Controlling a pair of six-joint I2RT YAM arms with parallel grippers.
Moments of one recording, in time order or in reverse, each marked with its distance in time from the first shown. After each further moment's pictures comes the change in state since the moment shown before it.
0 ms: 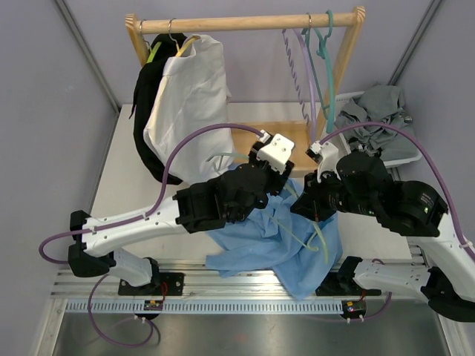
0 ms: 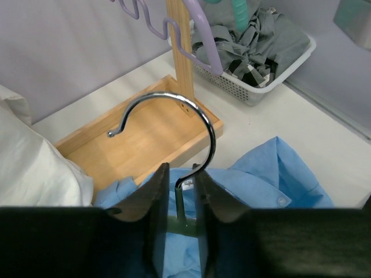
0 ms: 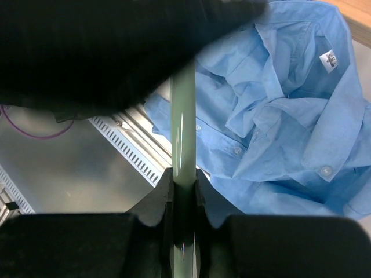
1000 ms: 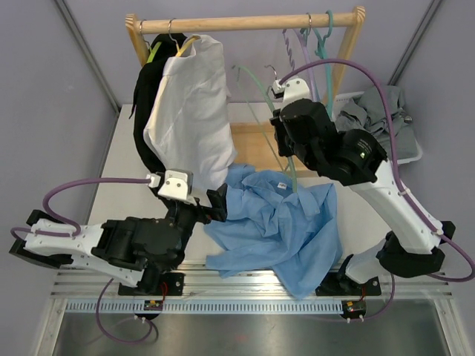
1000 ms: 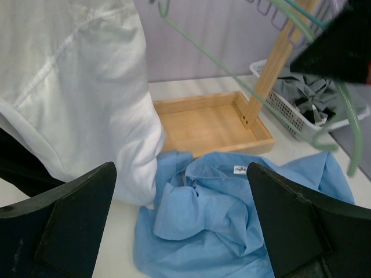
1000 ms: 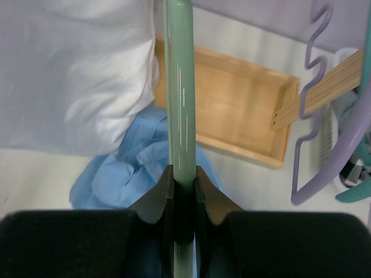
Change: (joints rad) left arm -0.387 -0.480 -0.315 -0.047 -0.730 -0.150; right arm 0.004 0.460 0.464 0.082 0.570 -0.172
